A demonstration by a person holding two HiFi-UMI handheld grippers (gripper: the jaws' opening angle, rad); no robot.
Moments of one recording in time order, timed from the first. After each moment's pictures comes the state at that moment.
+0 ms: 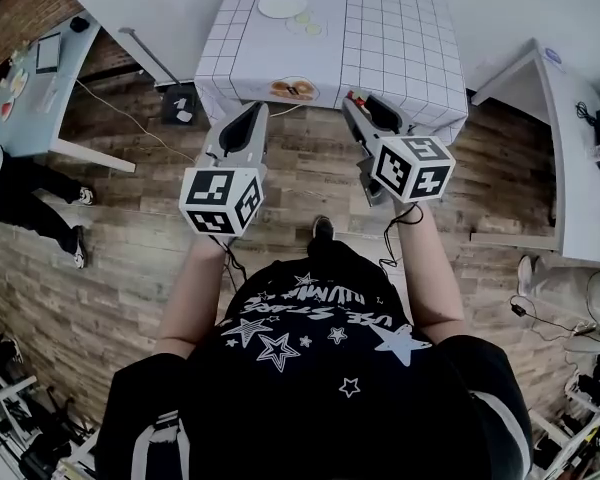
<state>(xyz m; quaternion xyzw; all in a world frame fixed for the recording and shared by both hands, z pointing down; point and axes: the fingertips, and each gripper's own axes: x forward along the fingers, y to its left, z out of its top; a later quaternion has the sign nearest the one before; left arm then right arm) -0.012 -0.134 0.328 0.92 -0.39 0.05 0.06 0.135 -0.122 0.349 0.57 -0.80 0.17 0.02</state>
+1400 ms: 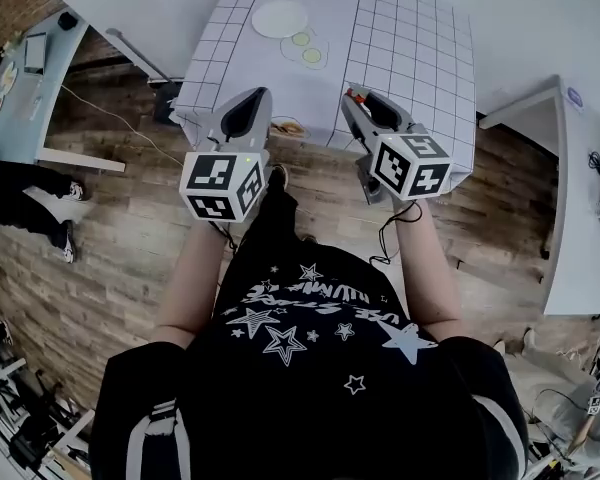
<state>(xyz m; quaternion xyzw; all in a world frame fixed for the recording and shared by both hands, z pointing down) 0.037 -0.241 0.361 0.91 -0.41 0.05 0.08 0.175 -0.225 0.389 0.54 -0.82 0.19 0.04</state>
